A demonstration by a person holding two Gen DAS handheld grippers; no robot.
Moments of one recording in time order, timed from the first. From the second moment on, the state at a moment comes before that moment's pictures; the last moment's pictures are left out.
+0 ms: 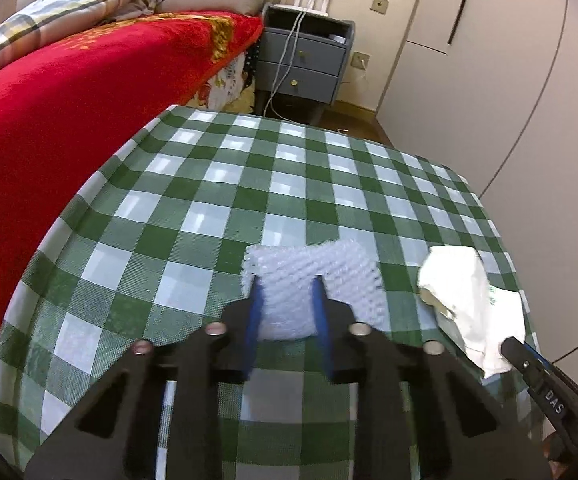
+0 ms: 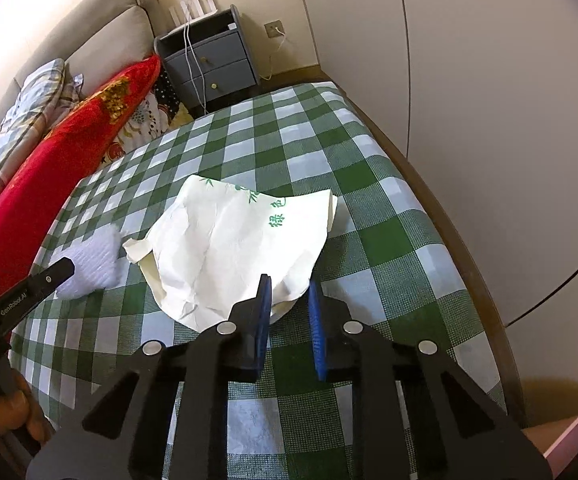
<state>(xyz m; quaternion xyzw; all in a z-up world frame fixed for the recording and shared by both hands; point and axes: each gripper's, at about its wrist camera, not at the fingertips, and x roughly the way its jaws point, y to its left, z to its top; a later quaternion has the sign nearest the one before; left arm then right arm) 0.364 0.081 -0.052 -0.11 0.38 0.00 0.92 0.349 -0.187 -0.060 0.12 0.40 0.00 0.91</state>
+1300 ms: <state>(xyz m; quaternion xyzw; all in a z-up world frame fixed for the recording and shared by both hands) 0.086 0.040 0.049 -0.04 0.28 -0.03 0.96 0.065 -0.212 0.103 0.00 0.28 0.04 0.96</state>
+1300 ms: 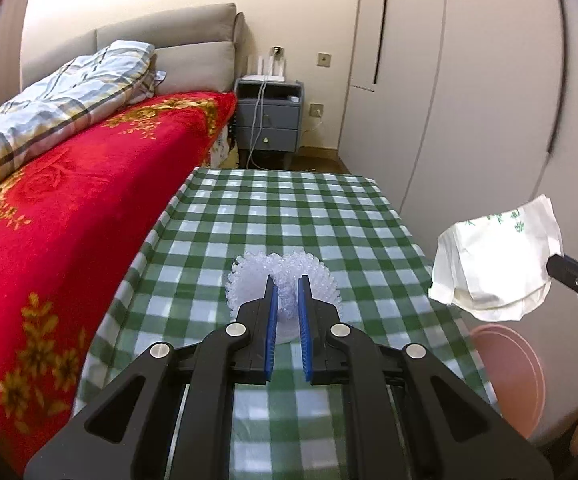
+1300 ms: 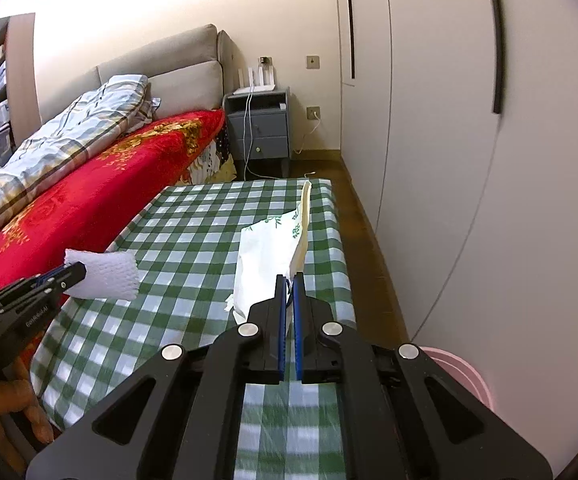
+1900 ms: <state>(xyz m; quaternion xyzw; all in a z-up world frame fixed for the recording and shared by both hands) 0.045 -0.051 0.034 0.00 0.28 -0.12 0.95 0.000 -0.267 0.113 -0.01 0.27 -0.01 0.96</state>
